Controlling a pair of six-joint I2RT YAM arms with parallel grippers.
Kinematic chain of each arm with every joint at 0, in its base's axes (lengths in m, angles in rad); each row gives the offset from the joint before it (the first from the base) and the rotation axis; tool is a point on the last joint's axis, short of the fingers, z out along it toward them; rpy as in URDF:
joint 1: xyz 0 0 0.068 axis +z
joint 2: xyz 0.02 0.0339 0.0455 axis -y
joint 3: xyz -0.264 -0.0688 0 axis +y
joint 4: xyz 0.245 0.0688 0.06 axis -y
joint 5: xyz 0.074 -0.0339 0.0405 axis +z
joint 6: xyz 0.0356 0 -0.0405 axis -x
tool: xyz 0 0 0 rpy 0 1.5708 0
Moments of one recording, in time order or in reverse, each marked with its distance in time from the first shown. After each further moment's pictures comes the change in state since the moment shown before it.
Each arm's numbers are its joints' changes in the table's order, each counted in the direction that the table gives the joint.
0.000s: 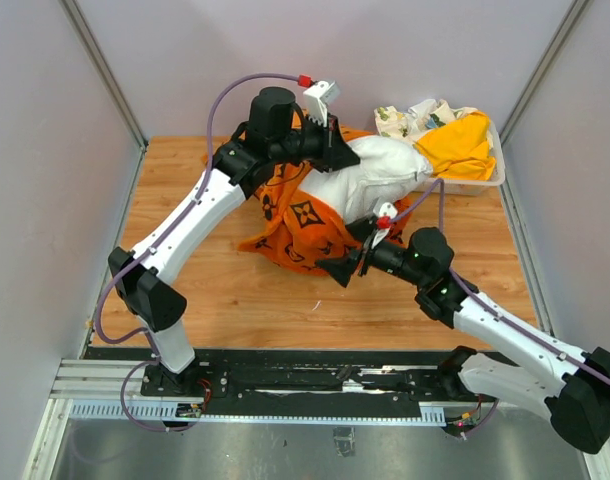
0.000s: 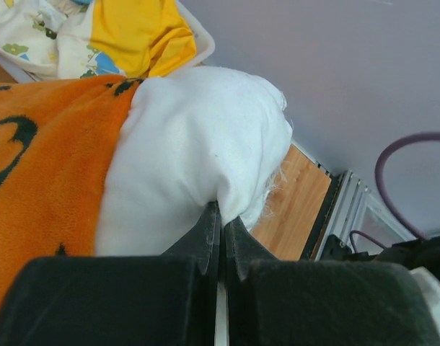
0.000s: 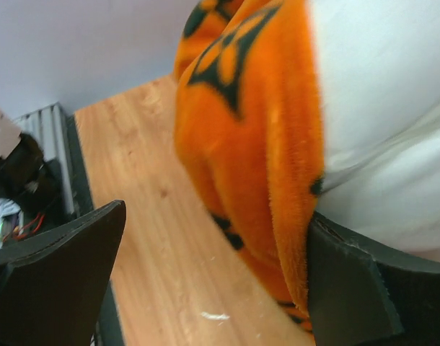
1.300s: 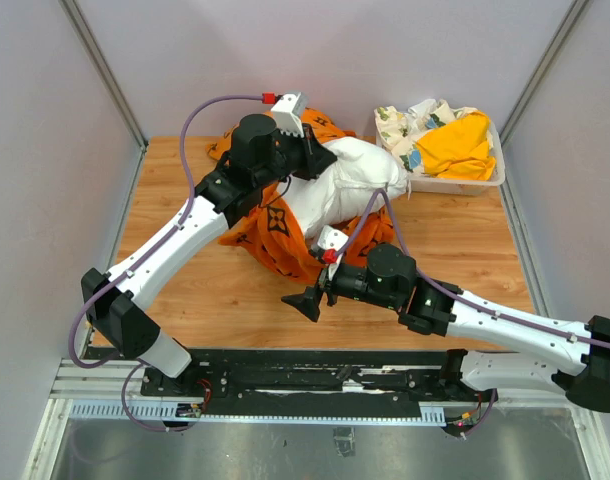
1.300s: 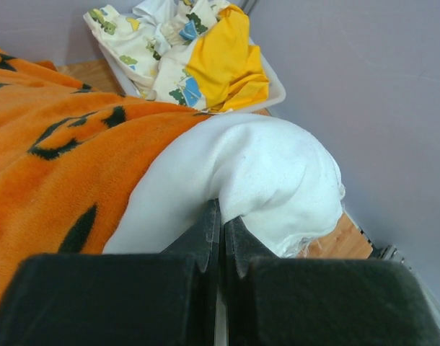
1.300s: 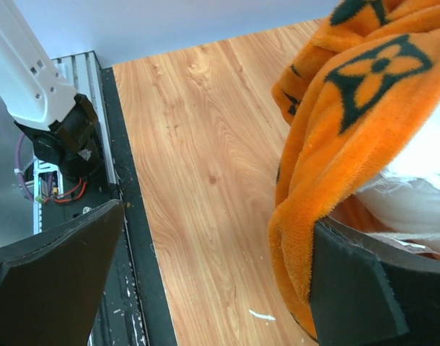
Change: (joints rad) left arm -0.004 0.211 0.344 0.235 0.334 0.093; right arm 0.483 -0.060 -0.201 -0.303 -0.340 0.128
